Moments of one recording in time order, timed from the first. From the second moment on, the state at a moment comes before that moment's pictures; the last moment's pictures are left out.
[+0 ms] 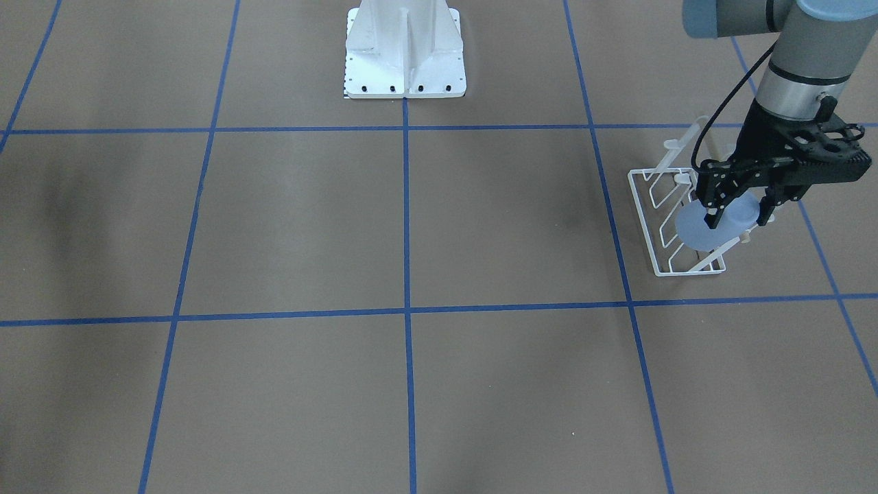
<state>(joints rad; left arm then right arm) -1.01 -1.80 -2.01 -1.61 -1.89 -0.79 1.36 -1.35 1.75 -1.85 2.30 0.17</state>
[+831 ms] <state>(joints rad) -0.96 -1.76 -1.99 -1.61 -1.90 -0.80 1.36 -1.35 1.75 -1.85 2.31 0.17</state>
